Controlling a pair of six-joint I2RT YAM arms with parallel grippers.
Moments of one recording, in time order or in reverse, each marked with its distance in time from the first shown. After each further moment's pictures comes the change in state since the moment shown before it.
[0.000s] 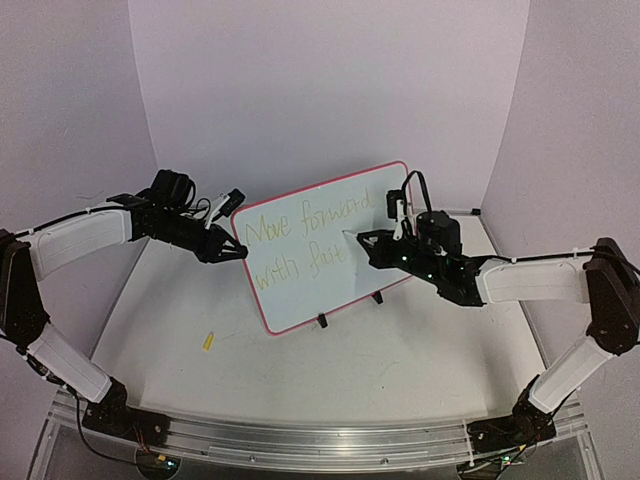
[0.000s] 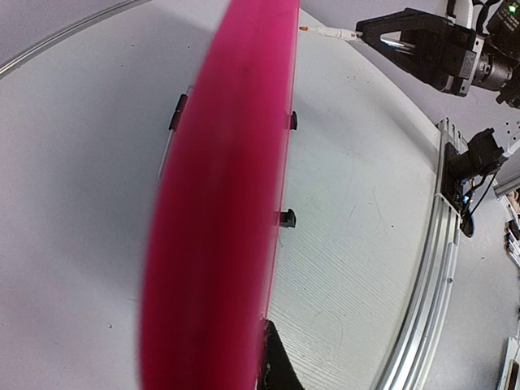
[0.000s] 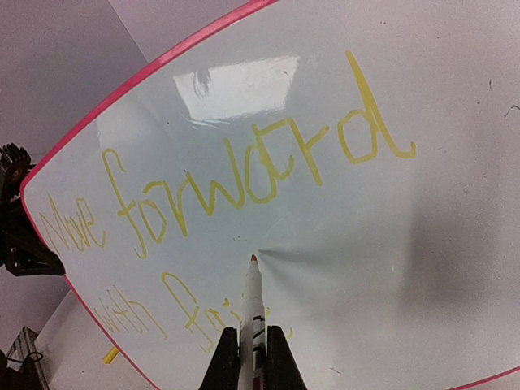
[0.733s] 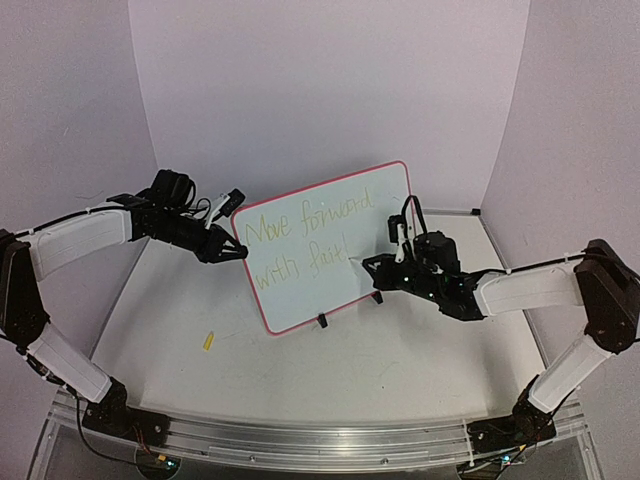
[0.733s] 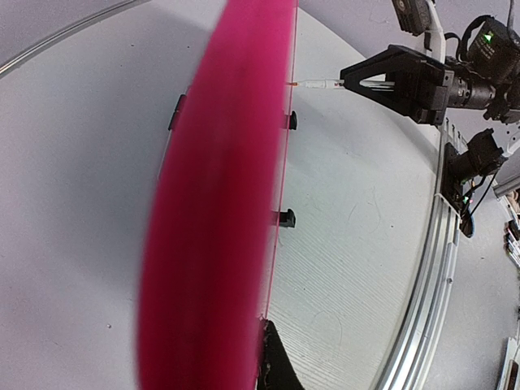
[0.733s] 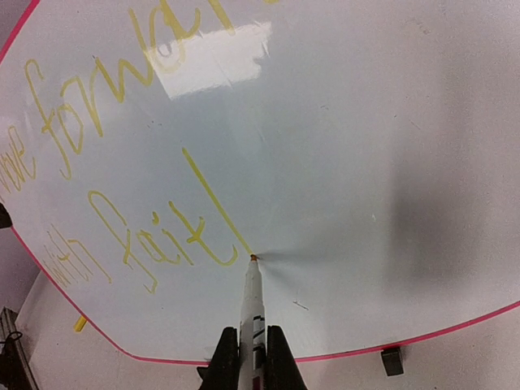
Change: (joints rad) left arm -0.002 0.000 0.000 0.000 0.000 -0.002; right arm 0.000 0.014 -0.111 -0.003 0.015 0.044
